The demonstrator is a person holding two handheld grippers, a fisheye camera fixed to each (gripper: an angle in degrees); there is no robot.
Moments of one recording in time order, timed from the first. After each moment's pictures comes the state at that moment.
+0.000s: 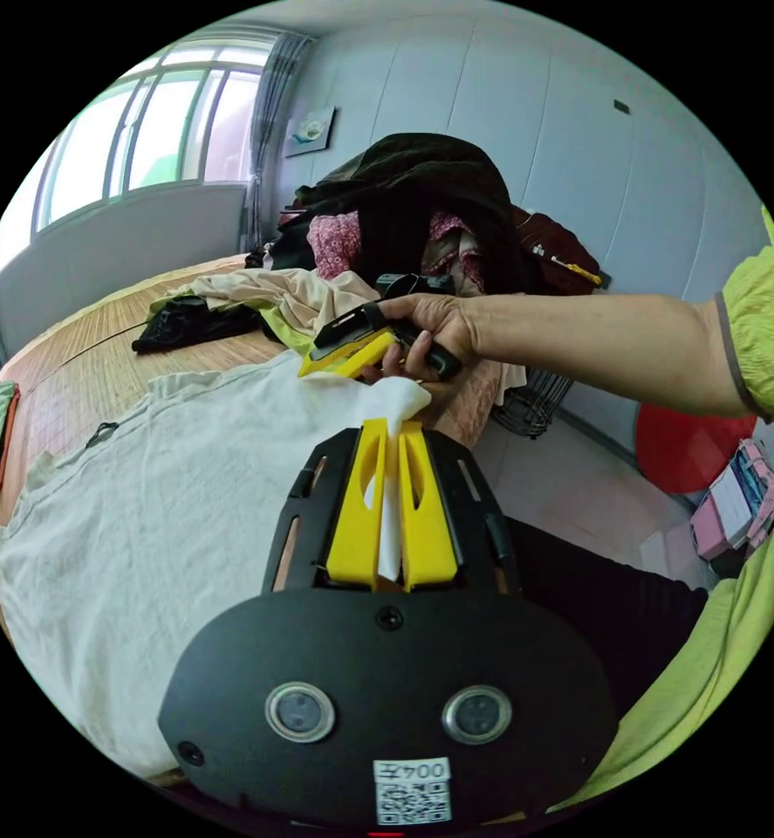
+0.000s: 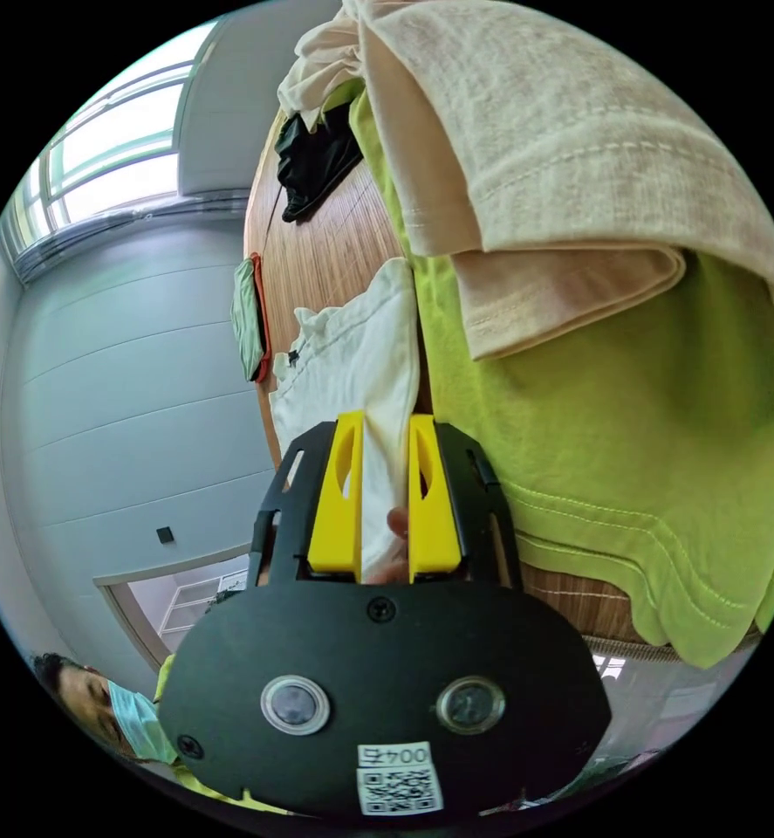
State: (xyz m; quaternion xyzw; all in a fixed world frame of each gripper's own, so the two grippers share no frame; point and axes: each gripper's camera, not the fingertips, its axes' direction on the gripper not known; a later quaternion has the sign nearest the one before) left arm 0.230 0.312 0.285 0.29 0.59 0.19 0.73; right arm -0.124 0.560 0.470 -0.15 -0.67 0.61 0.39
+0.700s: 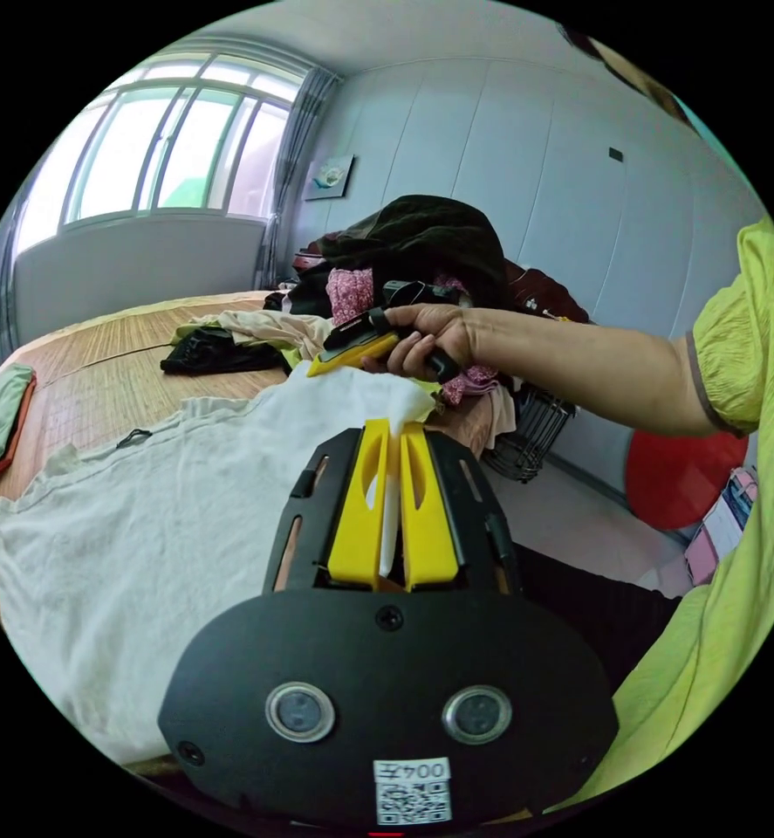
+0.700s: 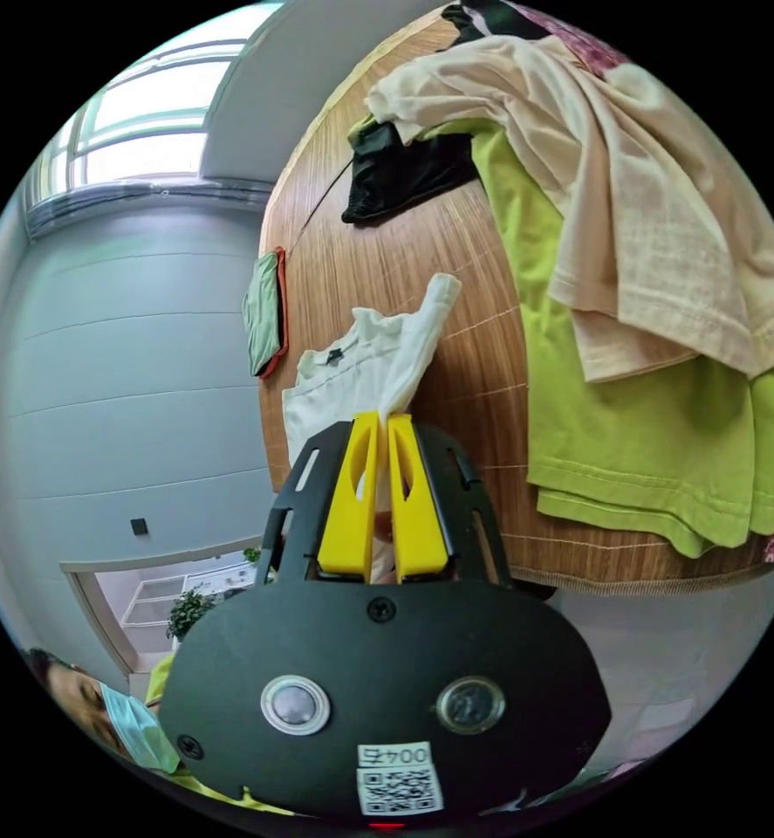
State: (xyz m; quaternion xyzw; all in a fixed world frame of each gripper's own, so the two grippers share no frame) left arm 0.118 0.340 0.305 0.34 0.60 0.12 0.71; right arm -0.100 0.496 0.436 -0.13 -0.64 0.60 0.46
